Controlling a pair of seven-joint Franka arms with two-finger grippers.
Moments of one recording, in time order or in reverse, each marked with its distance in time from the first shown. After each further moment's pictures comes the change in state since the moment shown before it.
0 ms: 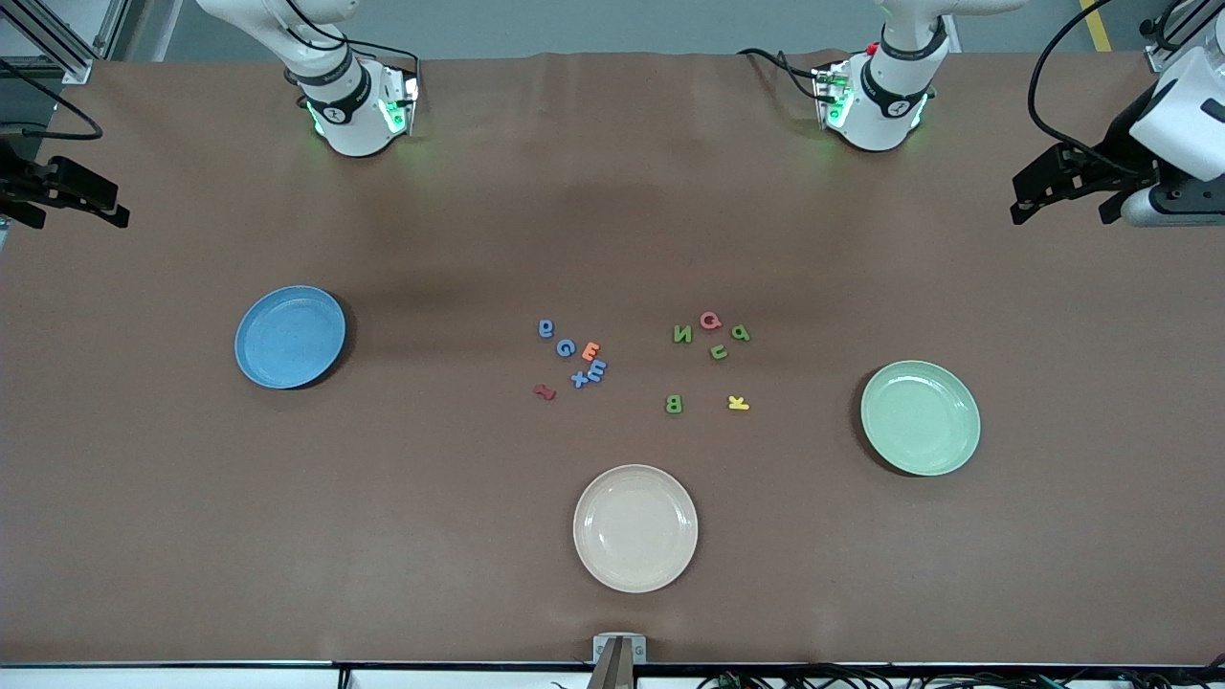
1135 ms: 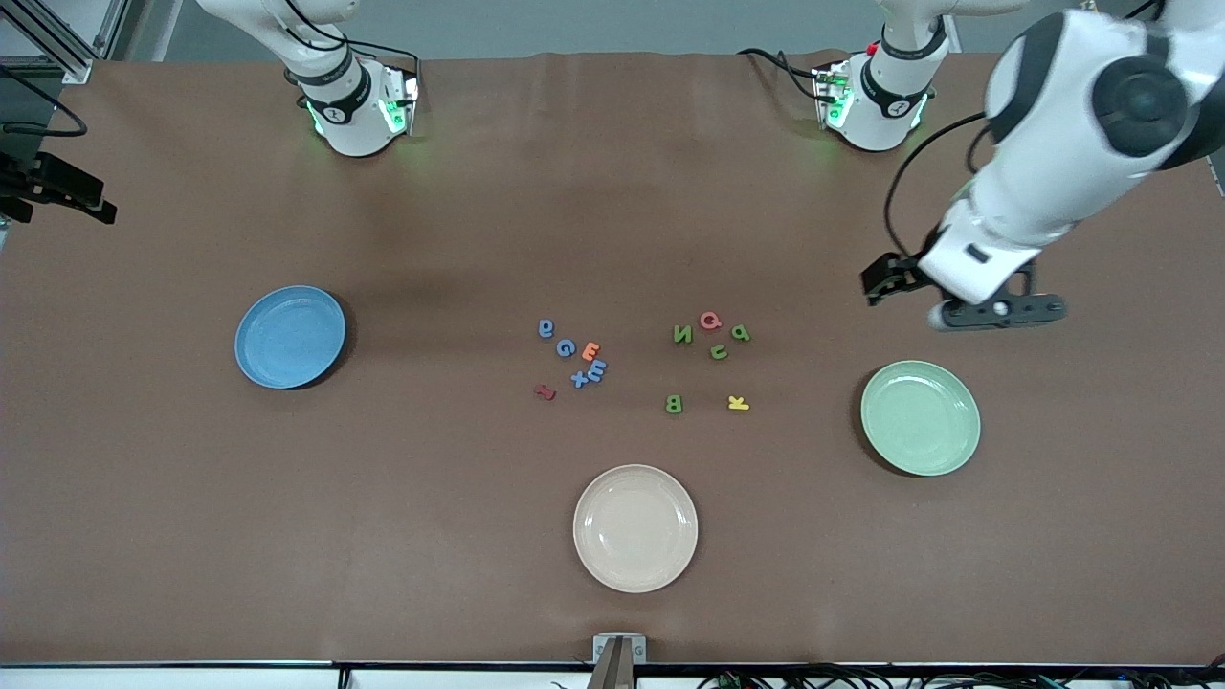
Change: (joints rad) left arm -0.027 0.127 -0.187 -0.262 -0.009 0.384 -0.295; right arm -0.018 0.011 -0.012 0.012 0.001 -0.021 0.004
